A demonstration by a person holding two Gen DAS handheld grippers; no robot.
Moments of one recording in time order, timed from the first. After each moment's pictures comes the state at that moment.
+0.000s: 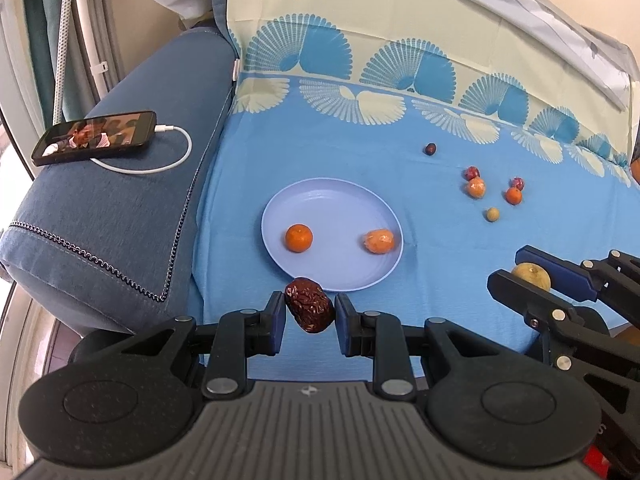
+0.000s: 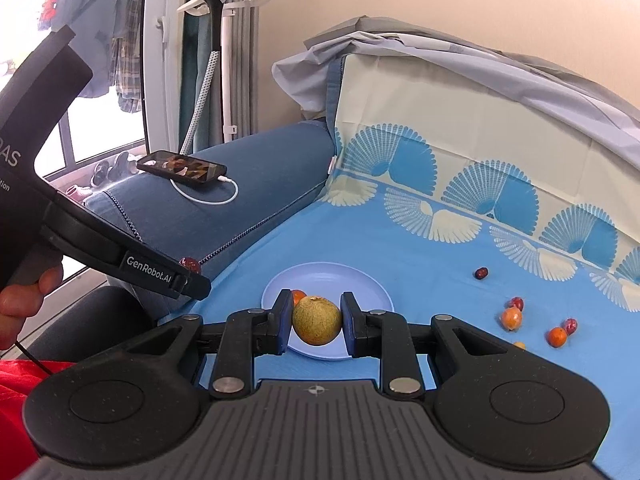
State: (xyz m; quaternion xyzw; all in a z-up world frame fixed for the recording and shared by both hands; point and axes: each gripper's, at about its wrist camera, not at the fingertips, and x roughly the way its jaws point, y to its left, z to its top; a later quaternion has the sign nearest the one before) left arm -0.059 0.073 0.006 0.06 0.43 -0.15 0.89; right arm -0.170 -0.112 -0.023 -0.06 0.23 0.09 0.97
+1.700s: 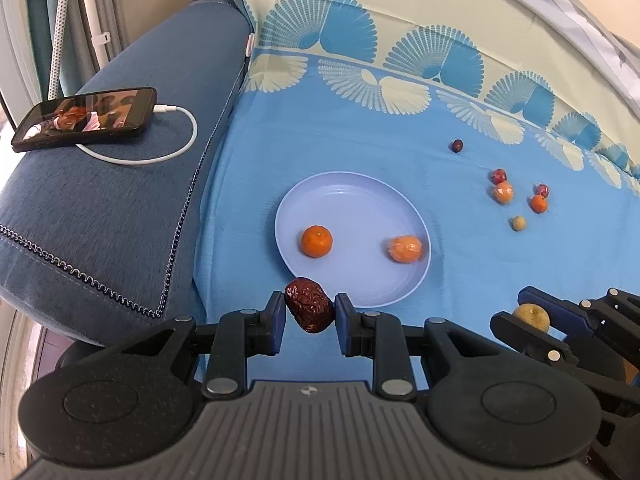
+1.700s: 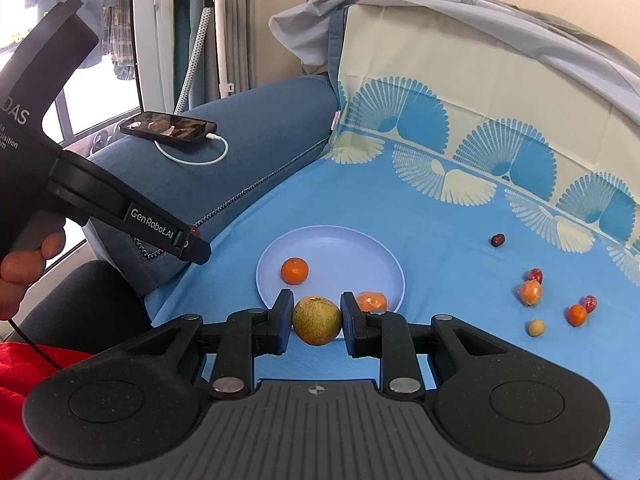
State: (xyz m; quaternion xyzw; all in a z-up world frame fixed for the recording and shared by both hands) left arm -0.004 0.073 -0.017 0.04 0.46 -0.13 0.87; right arm -0.121 -0.116 -0.044 -0.05 0.29 0.10 0.95
